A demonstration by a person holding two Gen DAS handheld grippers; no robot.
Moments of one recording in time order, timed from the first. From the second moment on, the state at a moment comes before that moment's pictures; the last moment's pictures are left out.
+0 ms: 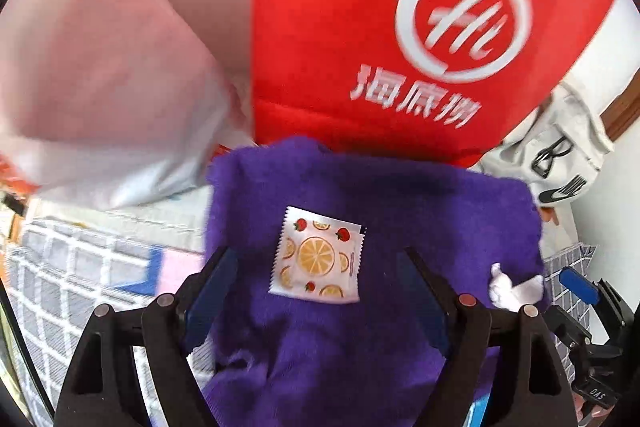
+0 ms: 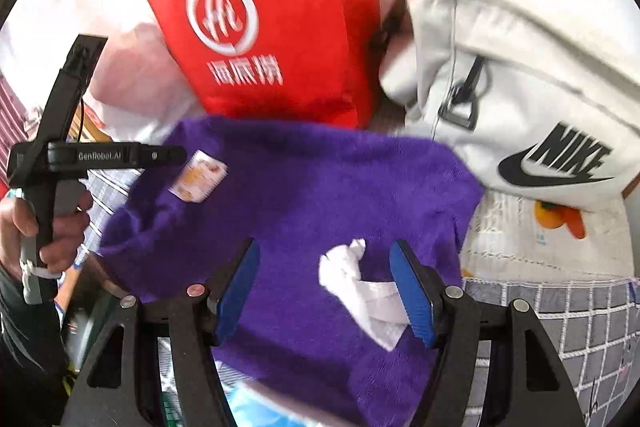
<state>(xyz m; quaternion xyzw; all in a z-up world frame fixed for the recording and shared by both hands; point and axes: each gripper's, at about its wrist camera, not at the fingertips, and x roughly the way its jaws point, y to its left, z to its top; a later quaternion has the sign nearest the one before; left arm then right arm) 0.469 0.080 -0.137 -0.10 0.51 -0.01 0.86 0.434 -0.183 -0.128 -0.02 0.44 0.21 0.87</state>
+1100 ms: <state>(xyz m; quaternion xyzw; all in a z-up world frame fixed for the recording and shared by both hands) 0.184 0.097 -0.178 -0.07 0.54 -0.02 0.84 0.172 -0.199 -0.102 0.06 0.41 0.21 0.88</state>
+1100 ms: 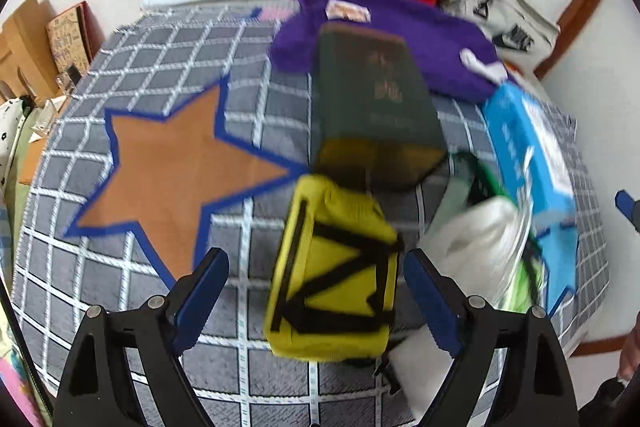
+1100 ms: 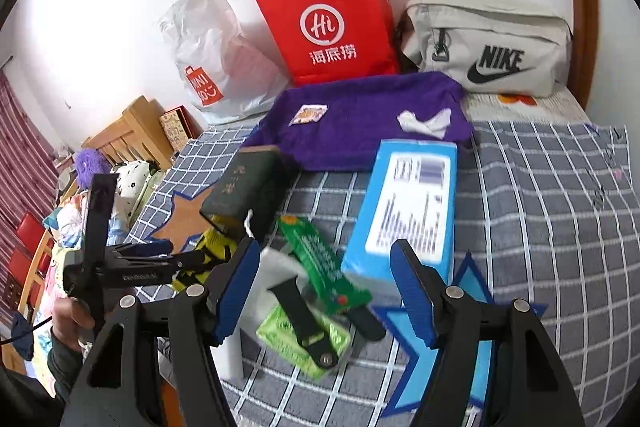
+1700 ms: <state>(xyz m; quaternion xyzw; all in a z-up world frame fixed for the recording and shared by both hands) 0.182 0.083 -0.201 -0.04 0.51 0.00 0.86 0.146 -0.164 -0.159 -0.03 0.45 0.25 0.86</state>
